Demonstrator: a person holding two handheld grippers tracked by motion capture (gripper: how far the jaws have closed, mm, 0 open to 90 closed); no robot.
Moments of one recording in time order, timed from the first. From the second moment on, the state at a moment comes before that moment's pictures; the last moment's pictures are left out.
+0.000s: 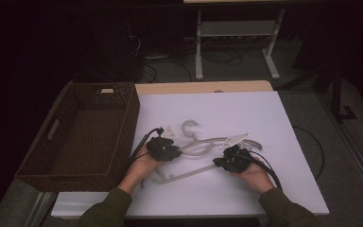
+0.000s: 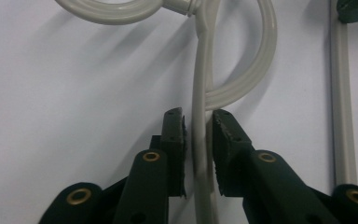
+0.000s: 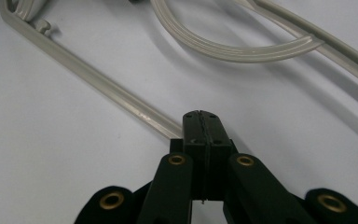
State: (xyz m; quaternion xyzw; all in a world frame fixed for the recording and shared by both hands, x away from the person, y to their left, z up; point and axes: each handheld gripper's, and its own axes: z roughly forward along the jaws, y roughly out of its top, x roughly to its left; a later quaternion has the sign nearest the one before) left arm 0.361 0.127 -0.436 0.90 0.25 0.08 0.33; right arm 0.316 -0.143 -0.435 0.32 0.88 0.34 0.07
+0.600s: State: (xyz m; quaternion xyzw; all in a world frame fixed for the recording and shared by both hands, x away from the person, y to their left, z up) left arm 0.361 0.129 -0.435 0.90 0.26 0.07 0.34; right arm 0.315 -0.145 -0.433 0.33 0.88 0.34 0.06
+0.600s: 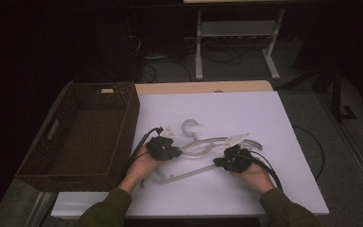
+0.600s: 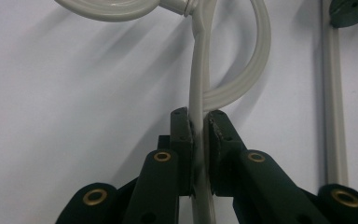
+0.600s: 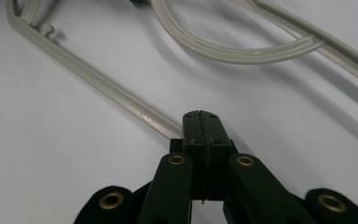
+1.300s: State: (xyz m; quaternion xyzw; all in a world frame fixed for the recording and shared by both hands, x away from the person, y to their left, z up) left arm 0.362 0.136 -0.424 0.89 0.28 0.07 0.35; right arm 0.296 -0.166 -0.410 0.35 0.84 0.40 0.14
